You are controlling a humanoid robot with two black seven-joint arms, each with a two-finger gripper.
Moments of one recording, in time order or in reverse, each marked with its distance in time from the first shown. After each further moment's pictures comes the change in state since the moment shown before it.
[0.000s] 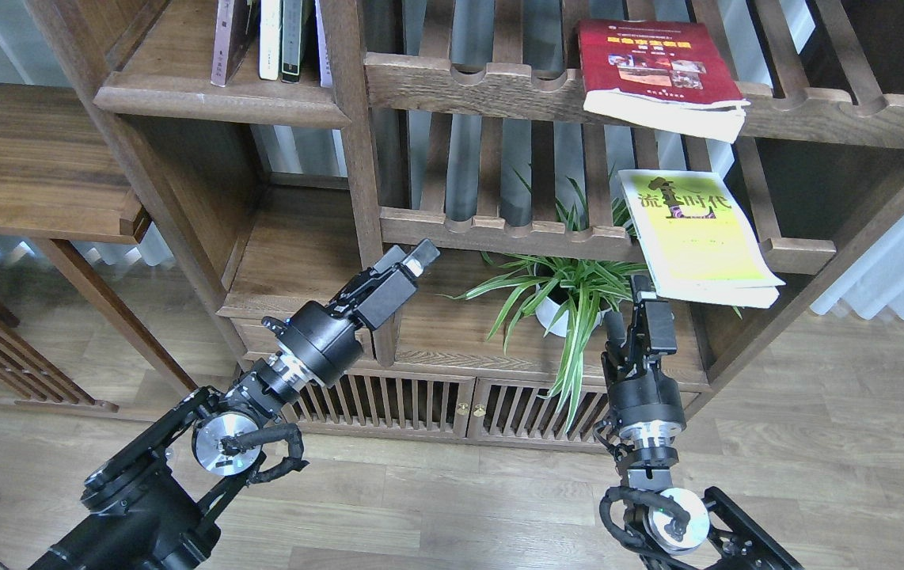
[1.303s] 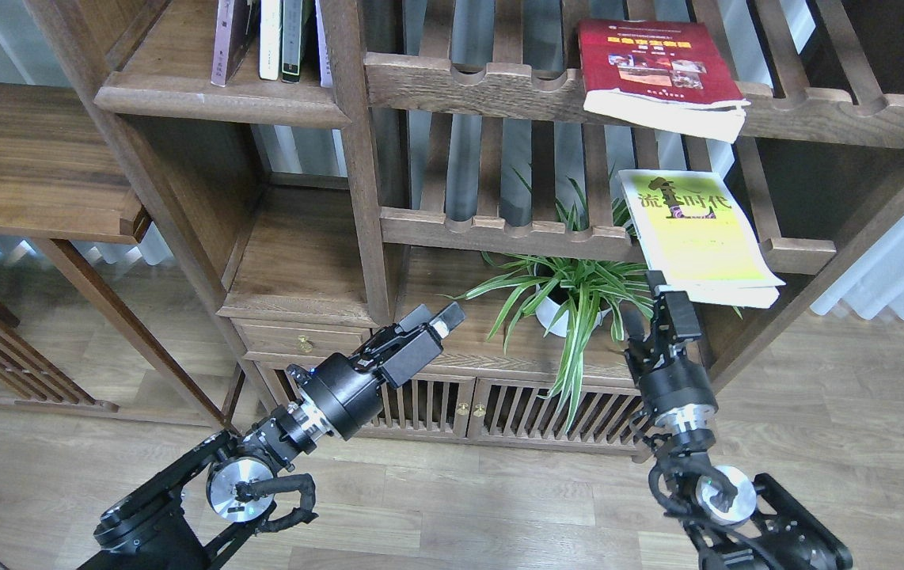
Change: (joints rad) left arm 0.070 0.000 0.071 0.008 0.001 0.000 0.002; right arm 0.114 -0.080 0.112 -0.196 0.149 0.000 -0.258
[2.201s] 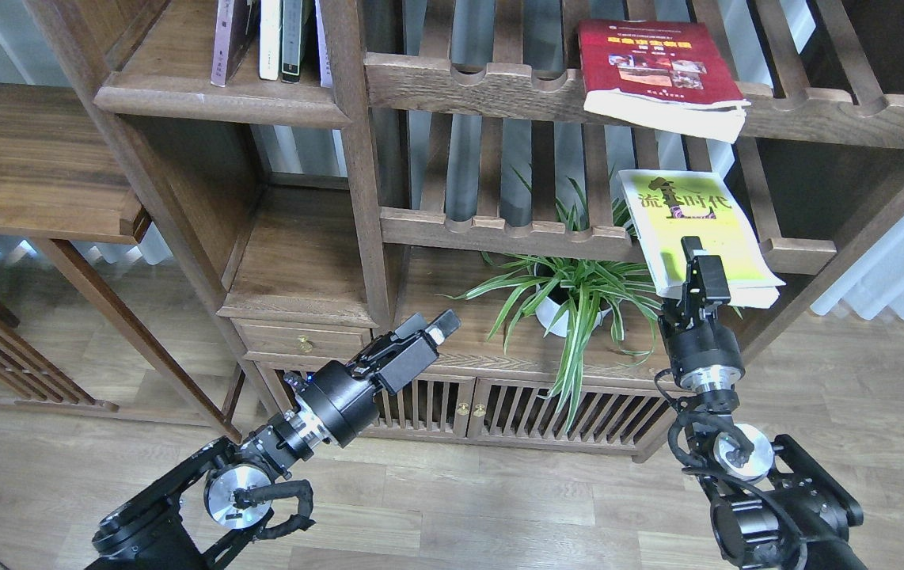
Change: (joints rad) left arm 0.003 0.000 -0.002 0.006 -0.001 0.000 0.000; right arm 0.084 -0.027 0.009 -0.096 0.000 0.000 0.009
